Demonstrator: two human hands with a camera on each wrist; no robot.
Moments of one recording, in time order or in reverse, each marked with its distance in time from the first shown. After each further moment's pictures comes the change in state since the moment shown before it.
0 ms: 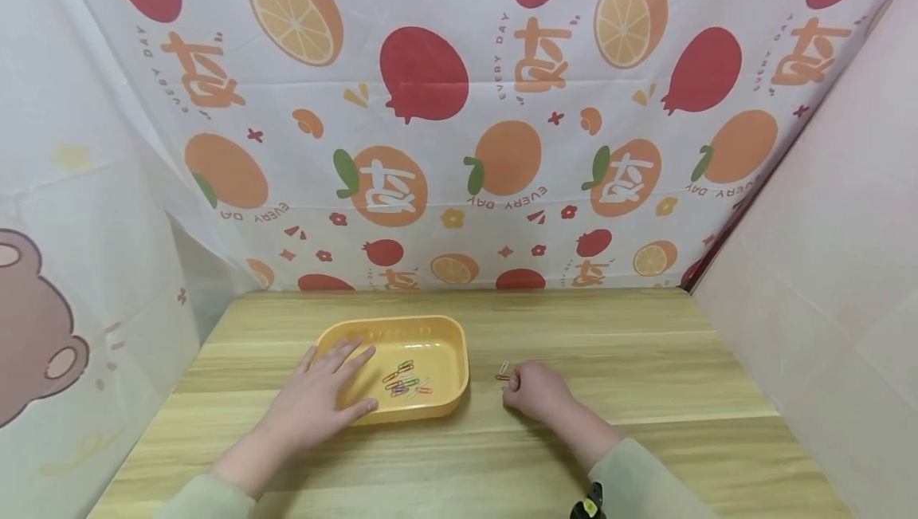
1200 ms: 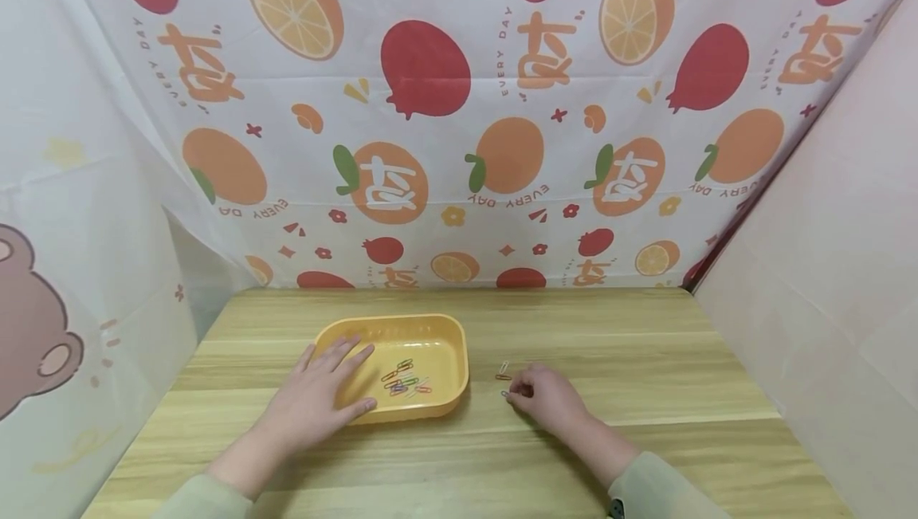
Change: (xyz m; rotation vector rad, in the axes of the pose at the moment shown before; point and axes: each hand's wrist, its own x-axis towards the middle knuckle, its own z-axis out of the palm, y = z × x) left_hand 0.001 -0.002 0.003 0.017 -0.005 -0.003; right_hand -0.014 0.019 0.004 0.028 0.125 -0.163
